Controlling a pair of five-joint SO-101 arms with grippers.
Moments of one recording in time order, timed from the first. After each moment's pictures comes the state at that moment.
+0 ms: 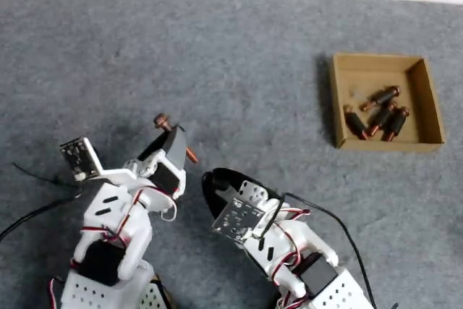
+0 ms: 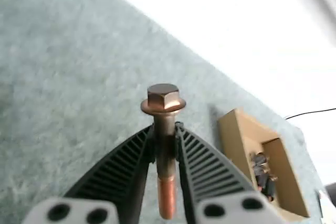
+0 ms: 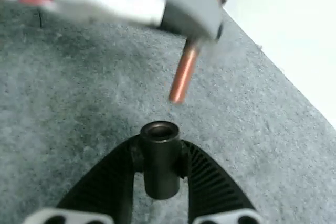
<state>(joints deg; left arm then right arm) 12.6 -103.2 86.2 37.6 47.9 -45.5 -104.0 96.0 33.3 30.4</state>
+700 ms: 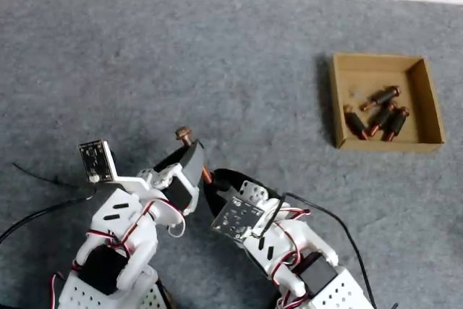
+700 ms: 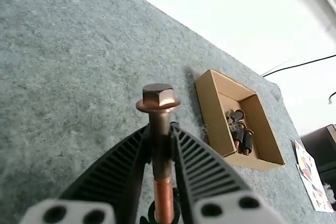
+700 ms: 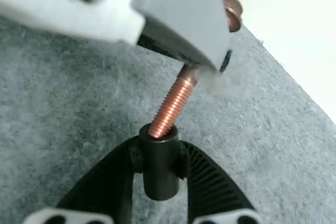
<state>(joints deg) 23.0 -104.3 84.4 45.6 47.6 -45.0 -103.9 96.0 33.4 30.5</state>
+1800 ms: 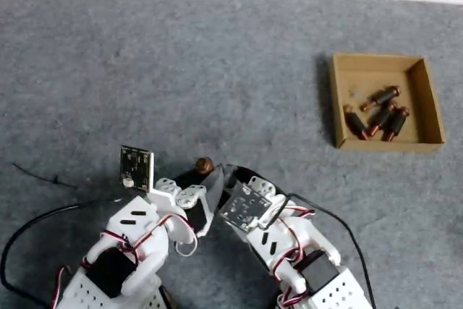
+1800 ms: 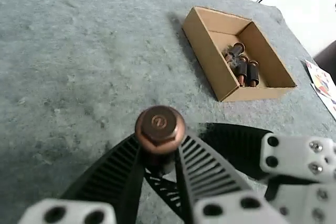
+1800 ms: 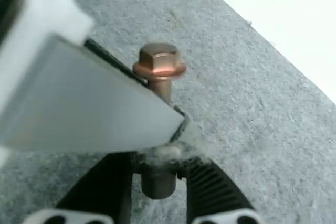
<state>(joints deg) 32.3 -104.3 88.0 50.3 36.2 -40.9 -103.7 96.0 33.5 27.2</state>
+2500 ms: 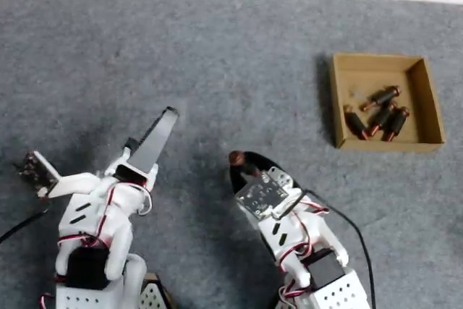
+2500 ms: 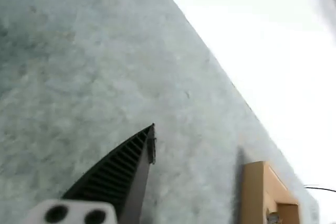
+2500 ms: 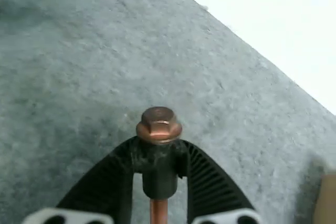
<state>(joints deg) -1.6 -104.0 81.1 52.8 58.9 -31.3 -104.1 96.0 33.4 26.6</state>
